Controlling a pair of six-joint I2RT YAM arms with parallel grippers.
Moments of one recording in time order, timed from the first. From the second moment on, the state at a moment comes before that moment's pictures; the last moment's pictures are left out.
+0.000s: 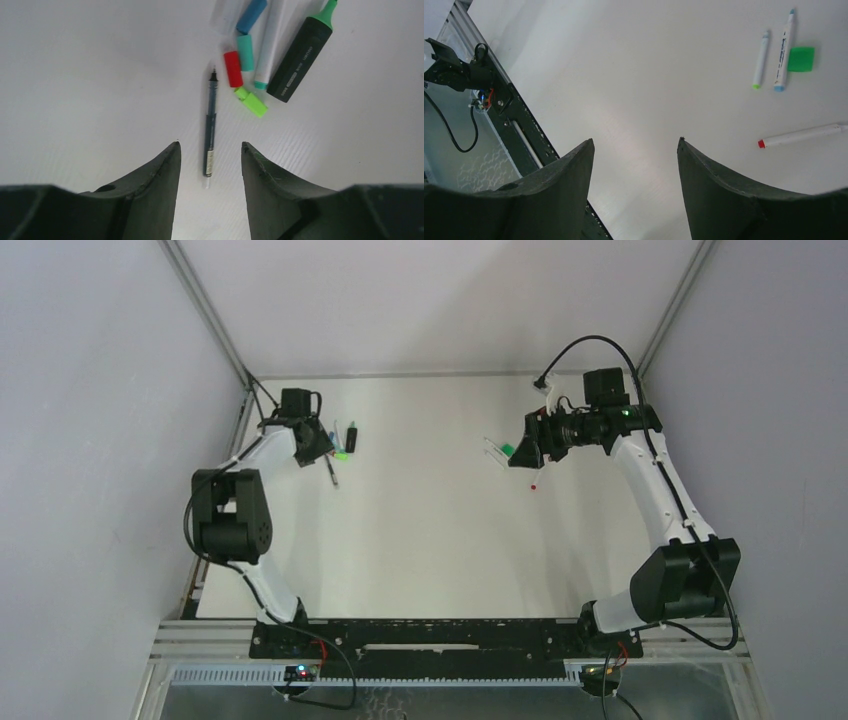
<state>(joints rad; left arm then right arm) -0.02 1.78 1.27 -0.46 -0.13 -0.52 0.09 1.45 1.40 -0.89 -0.80 -0.26</state>
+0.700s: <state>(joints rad) -0.09 2.02 1.45 -0.65 -0.21 -0.49 0.06 1.49 1.39 -0.86 -0.85 -0.22</state>
